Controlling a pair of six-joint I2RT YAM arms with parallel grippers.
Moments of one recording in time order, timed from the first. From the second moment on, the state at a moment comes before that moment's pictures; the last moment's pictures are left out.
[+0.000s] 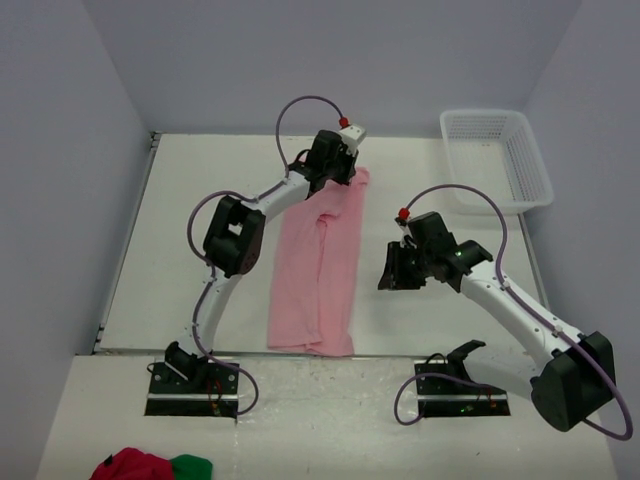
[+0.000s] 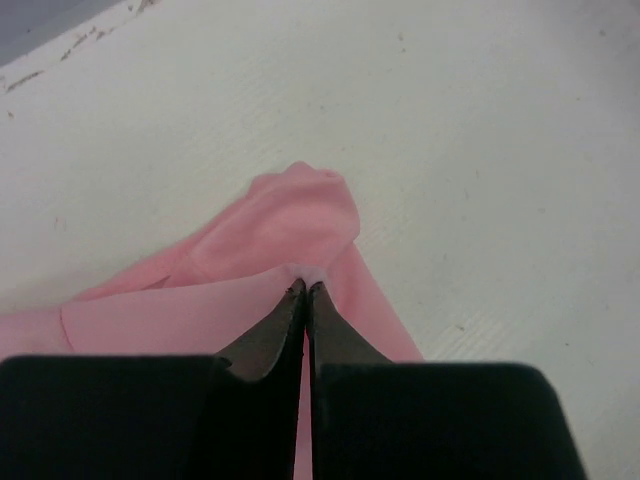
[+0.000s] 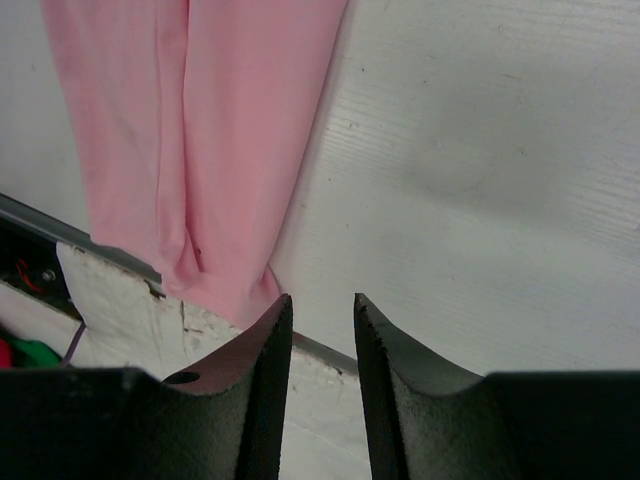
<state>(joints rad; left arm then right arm) -0.56 2.43 2.02 -0.11 0.14 -0.04 0.49 1.11 0.83 -0.73 -0.24 0.51</state>
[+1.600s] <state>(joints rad) -0.47 1.48 1.12 -0.57 0.21 -0.26 0.77 1.20 0.59 -0.39 -0.21 0.74</state>
